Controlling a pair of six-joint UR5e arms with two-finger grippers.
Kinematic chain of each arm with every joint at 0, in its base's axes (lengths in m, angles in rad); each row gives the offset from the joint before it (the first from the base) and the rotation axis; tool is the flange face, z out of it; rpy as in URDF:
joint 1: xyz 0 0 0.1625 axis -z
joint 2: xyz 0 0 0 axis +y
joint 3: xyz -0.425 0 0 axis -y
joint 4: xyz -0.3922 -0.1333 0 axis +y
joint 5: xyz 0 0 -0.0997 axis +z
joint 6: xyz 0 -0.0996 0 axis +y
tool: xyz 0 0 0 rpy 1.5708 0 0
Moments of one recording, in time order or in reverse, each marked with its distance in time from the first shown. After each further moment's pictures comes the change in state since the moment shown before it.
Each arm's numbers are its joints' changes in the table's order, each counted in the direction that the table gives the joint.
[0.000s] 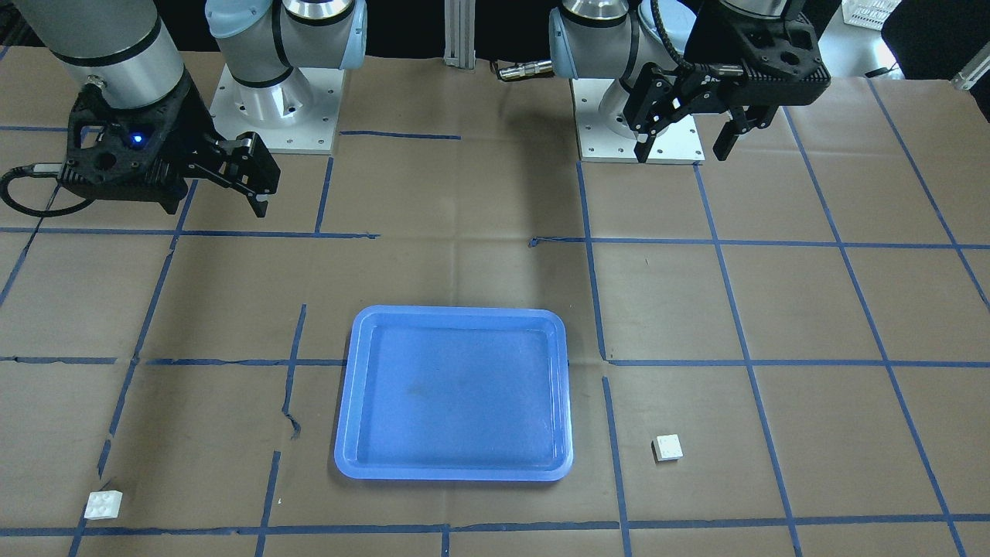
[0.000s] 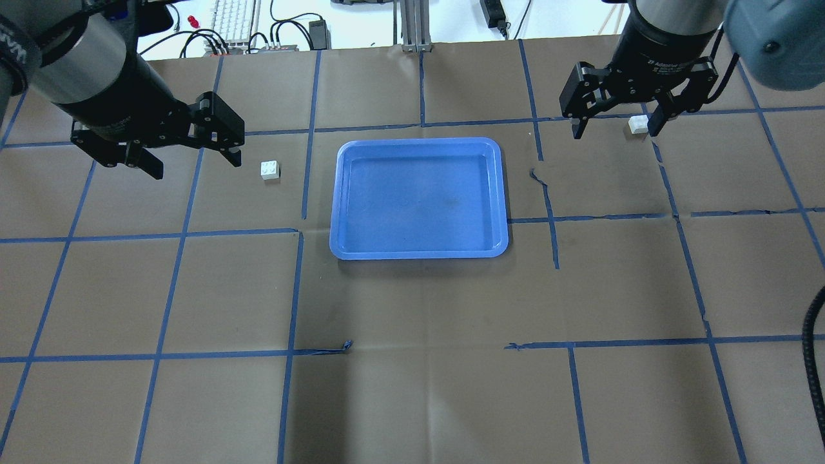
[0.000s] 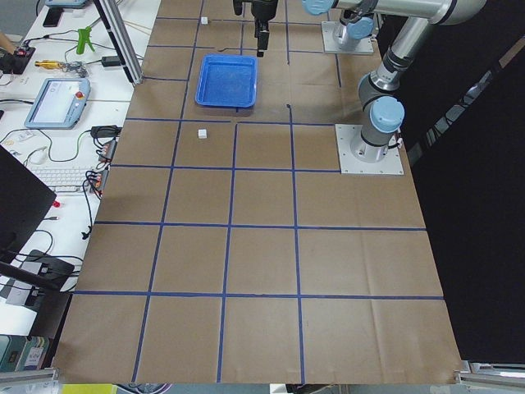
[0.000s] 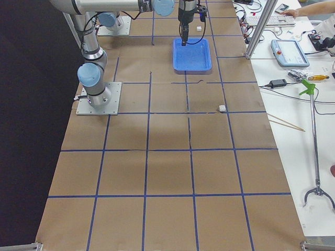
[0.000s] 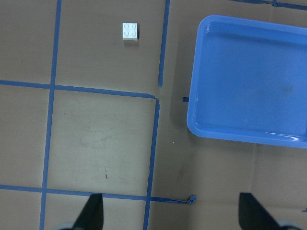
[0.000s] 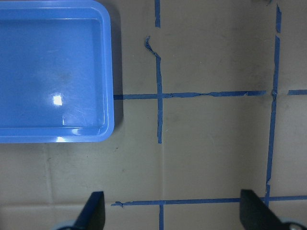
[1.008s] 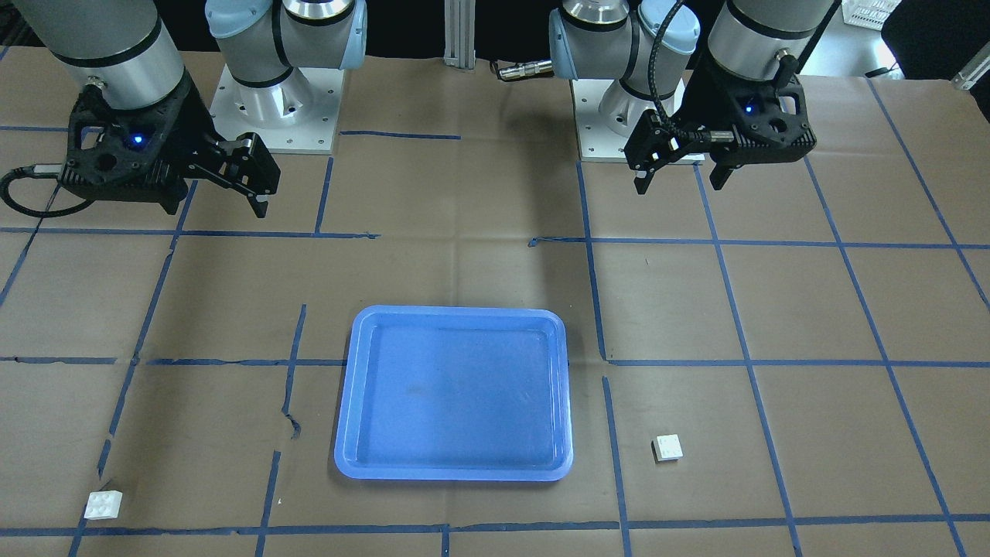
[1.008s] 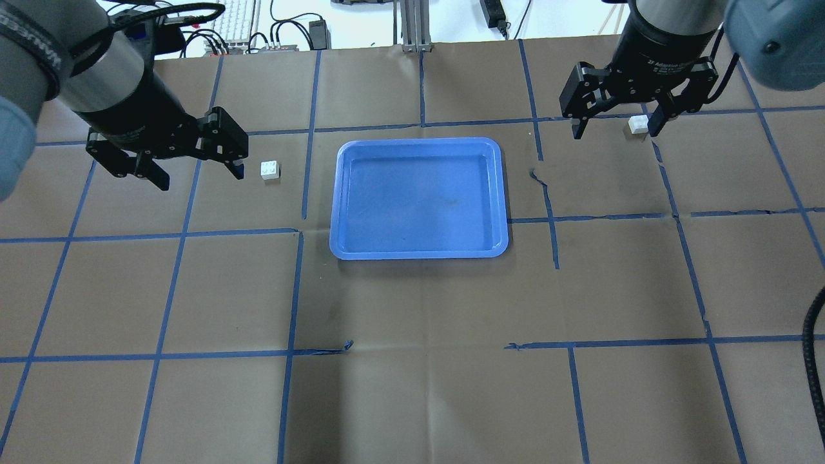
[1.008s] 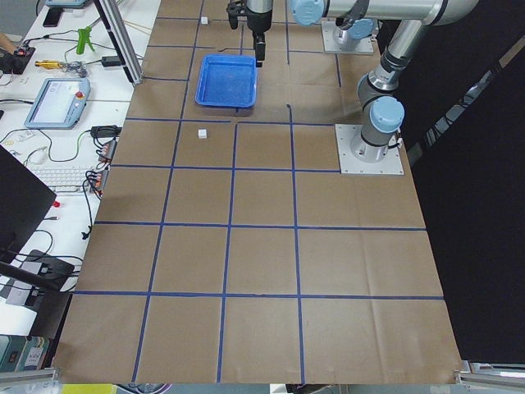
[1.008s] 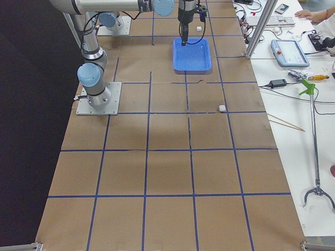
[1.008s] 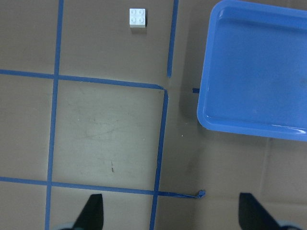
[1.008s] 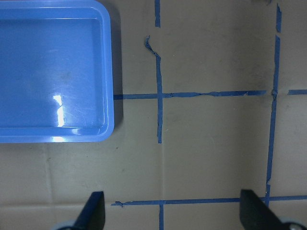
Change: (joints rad) left arm -0.016 0.092 -0.025 -0.005 -0.013 -0.009; right arm 0.000 0.000 0.001 0.000 0.000 0.000
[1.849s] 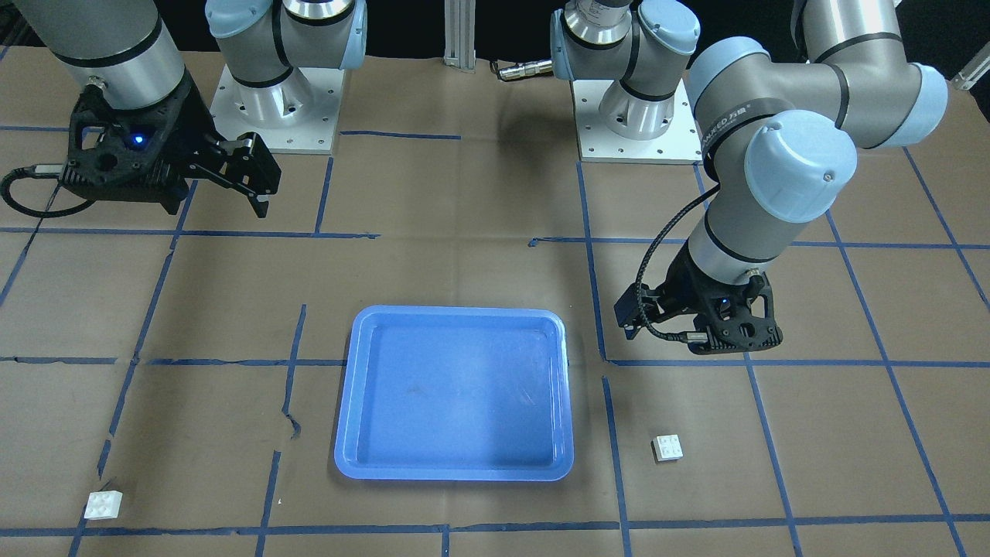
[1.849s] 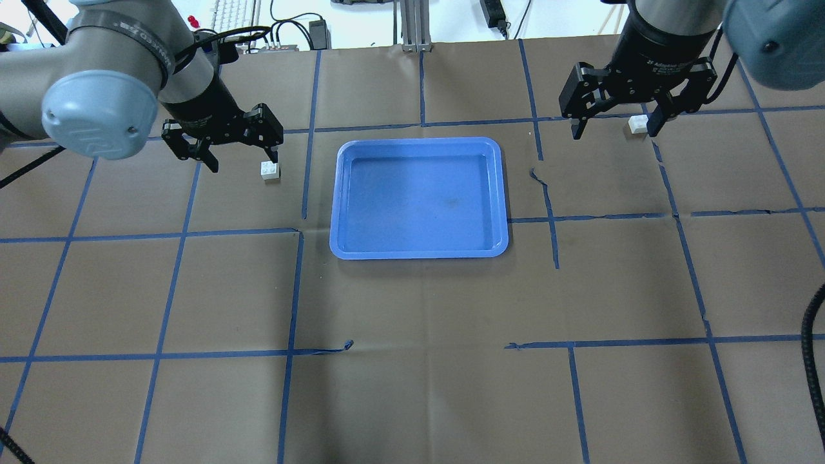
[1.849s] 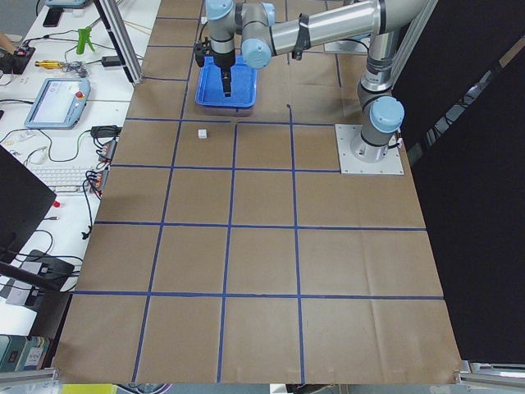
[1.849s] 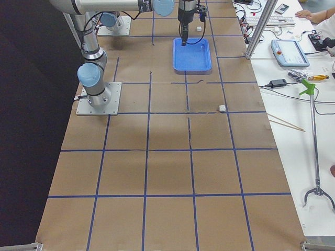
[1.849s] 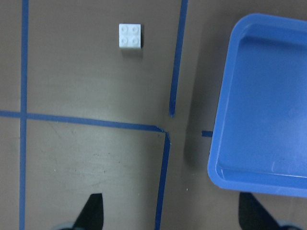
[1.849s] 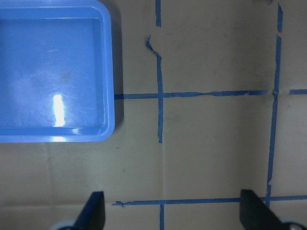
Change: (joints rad) left arm -0.007 0.331 0.008 -0.349 0.001 -0.055; right arm 0.000 0.000 0.000 0.000 -0.002 0.000
